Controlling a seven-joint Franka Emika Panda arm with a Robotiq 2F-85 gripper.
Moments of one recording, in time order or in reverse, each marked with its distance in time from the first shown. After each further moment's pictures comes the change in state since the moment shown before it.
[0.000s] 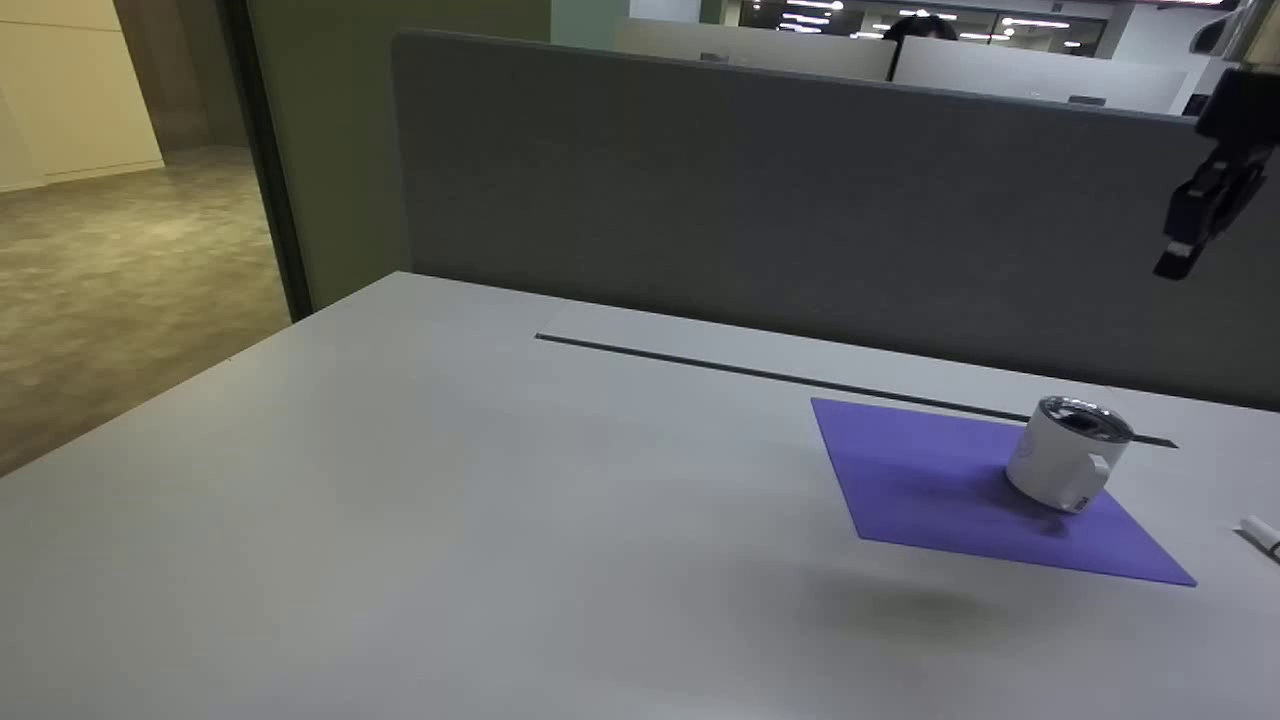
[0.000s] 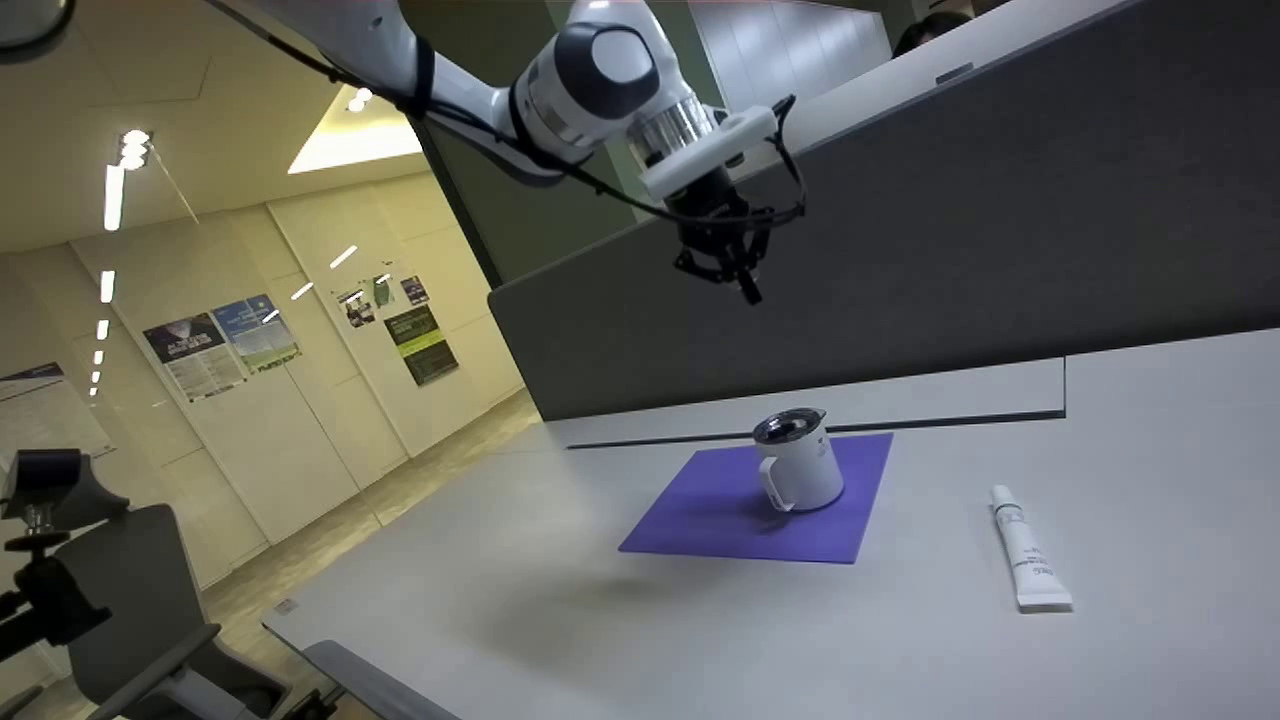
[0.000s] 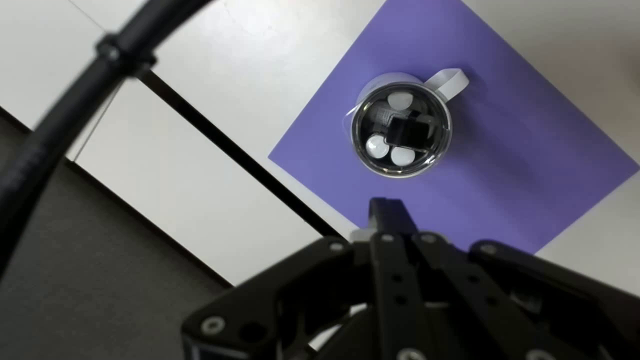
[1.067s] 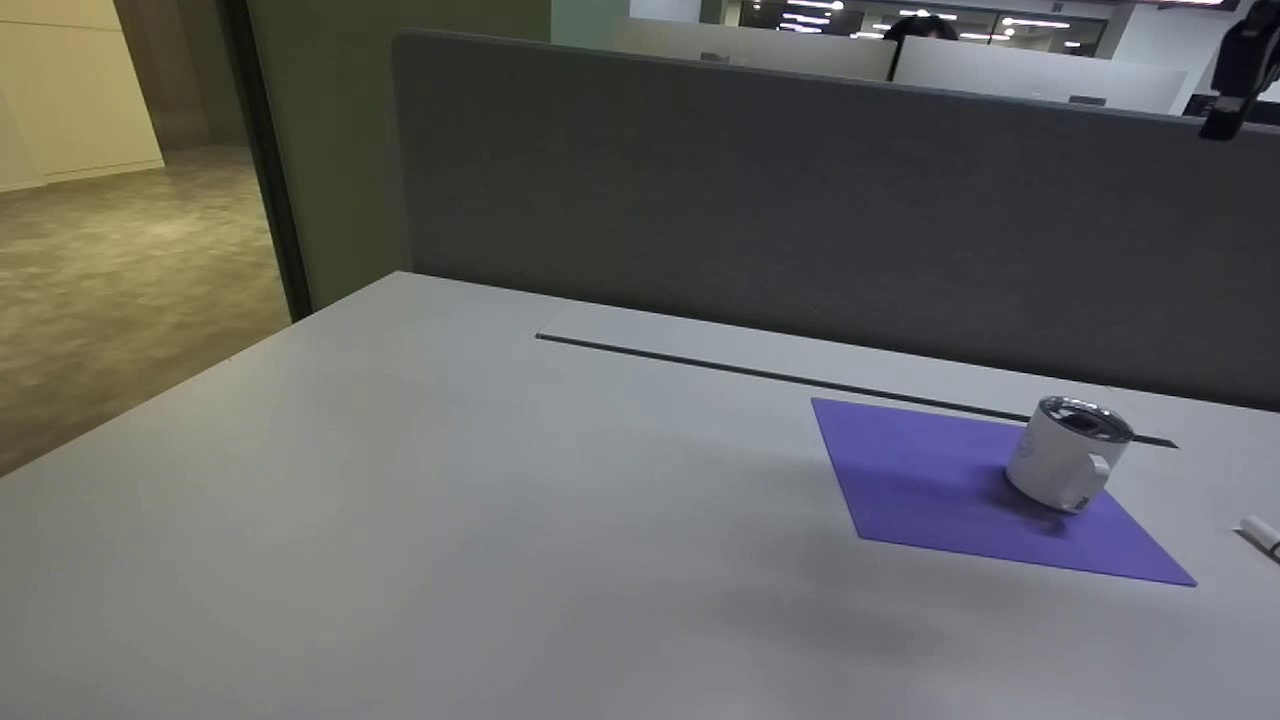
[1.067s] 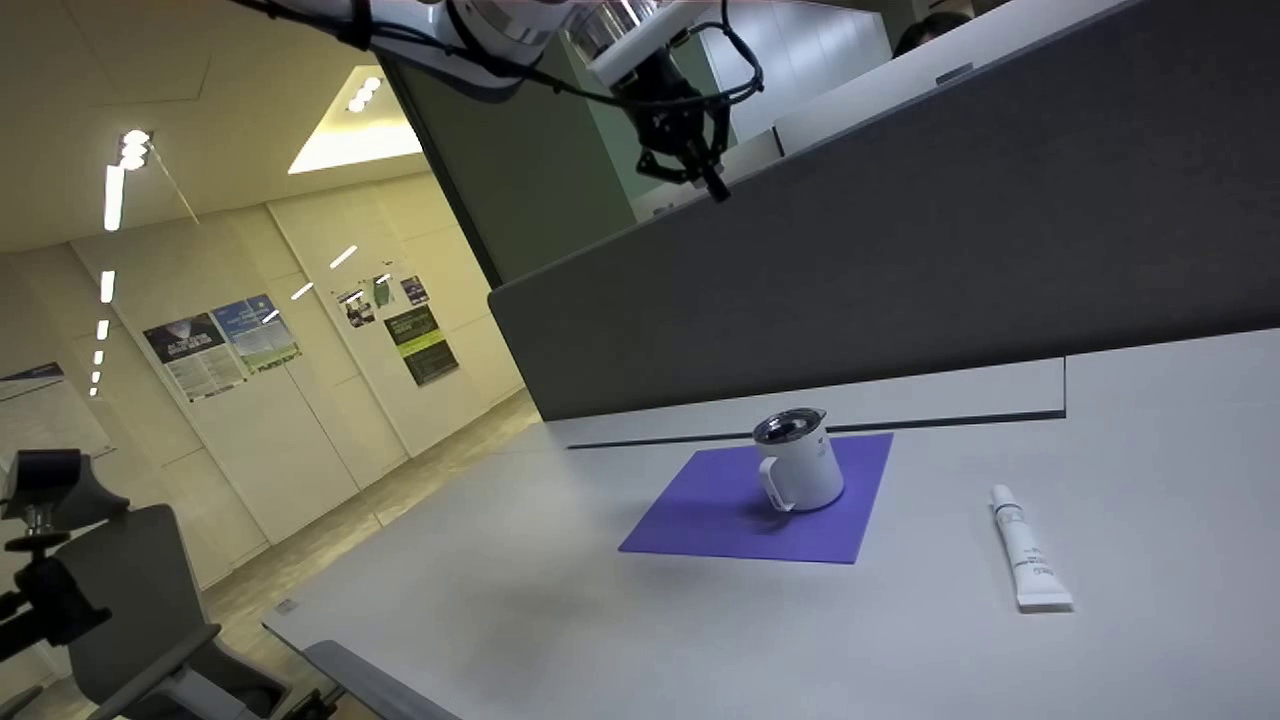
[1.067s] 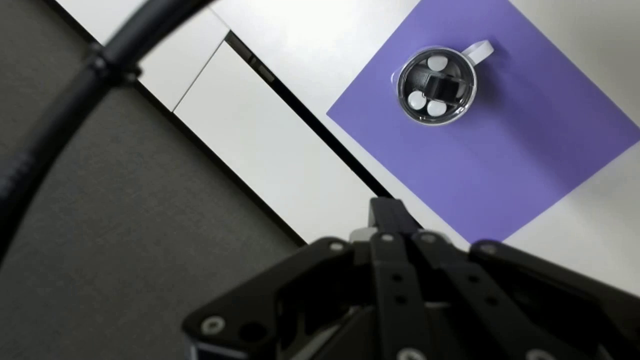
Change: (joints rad) arm 0.089 -0.095 -0.062 0.132 -0.038 -0.133 0.007
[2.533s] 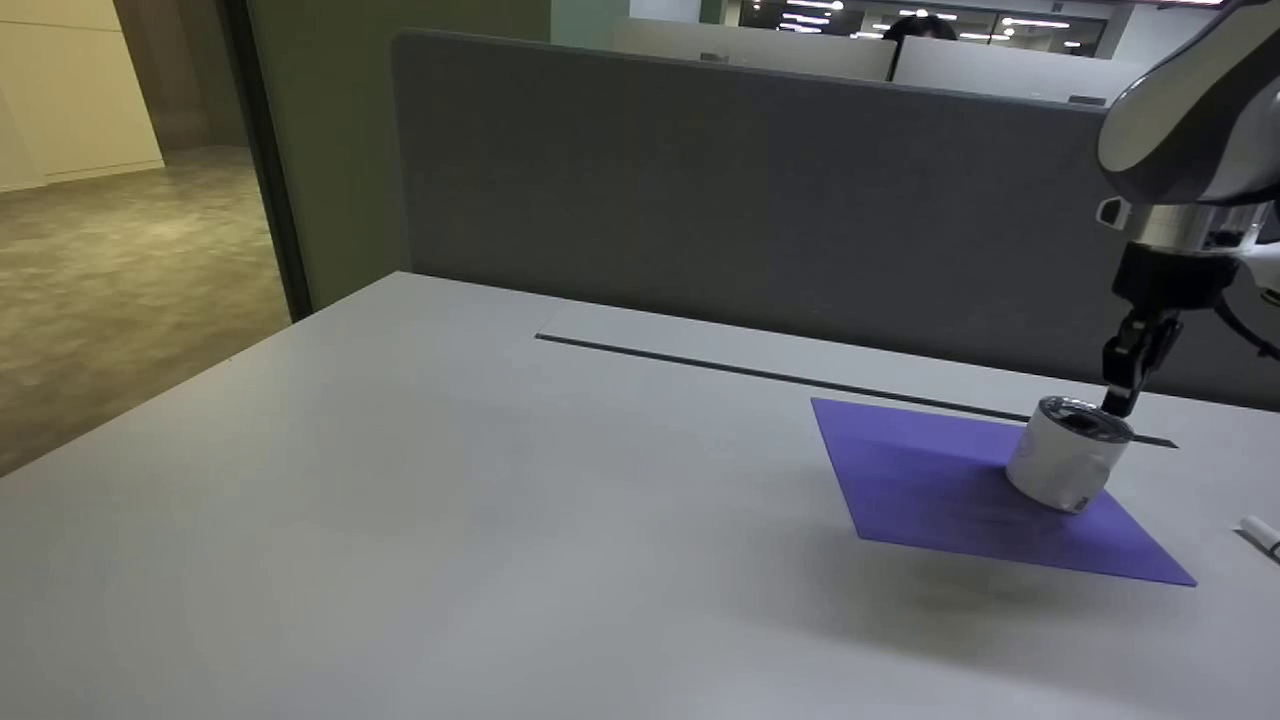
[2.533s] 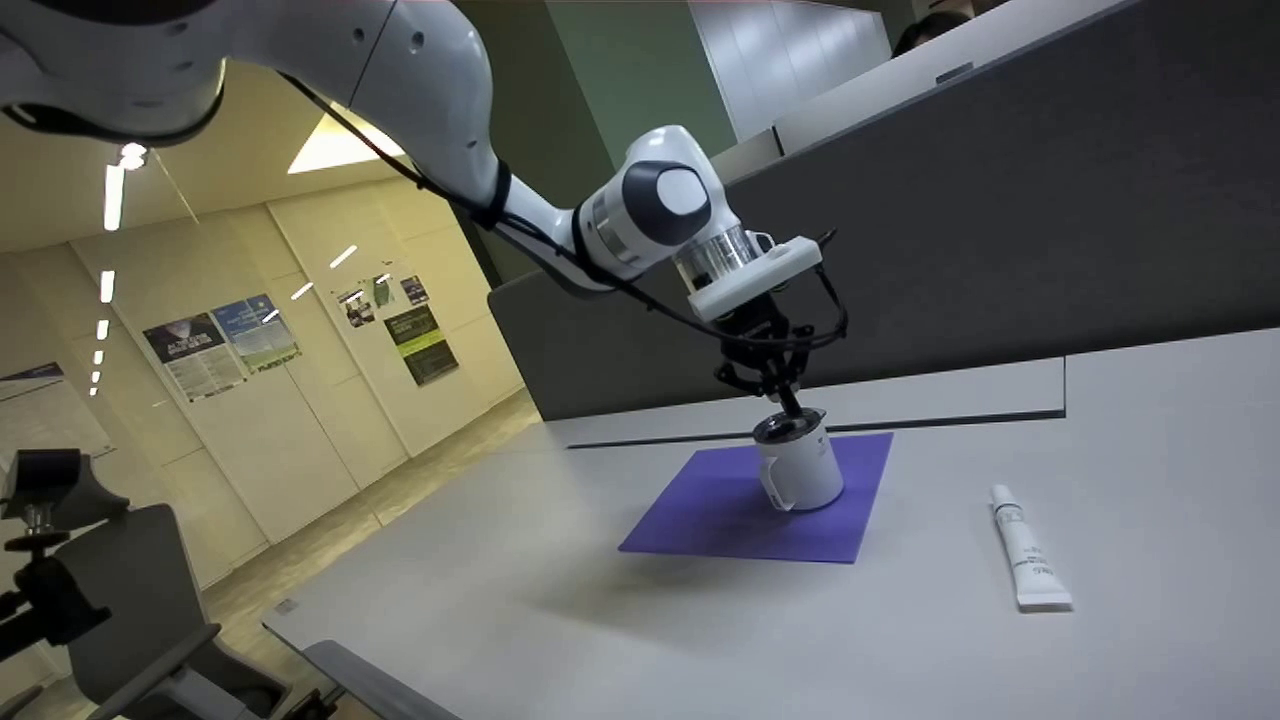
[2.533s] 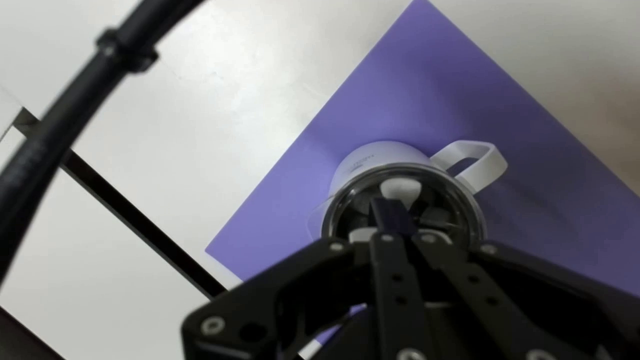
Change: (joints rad) arm 0.000 0.343 -0.027 -0.109 -0.039 0.235 0.034
